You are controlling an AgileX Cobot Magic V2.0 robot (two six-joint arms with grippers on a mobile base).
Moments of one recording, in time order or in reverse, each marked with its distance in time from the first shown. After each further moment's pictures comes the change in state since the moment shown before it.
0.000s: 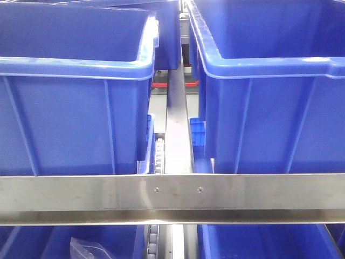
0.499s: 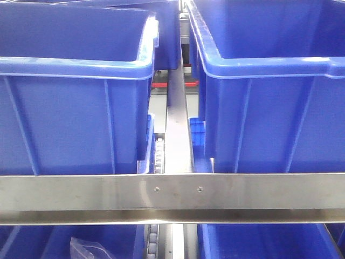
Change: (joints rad) left arm 0.000 0.000 0.000 0.000 0.000 0.000; right arm 0.000 0.000 0.000 0.000 -0.034 0.000
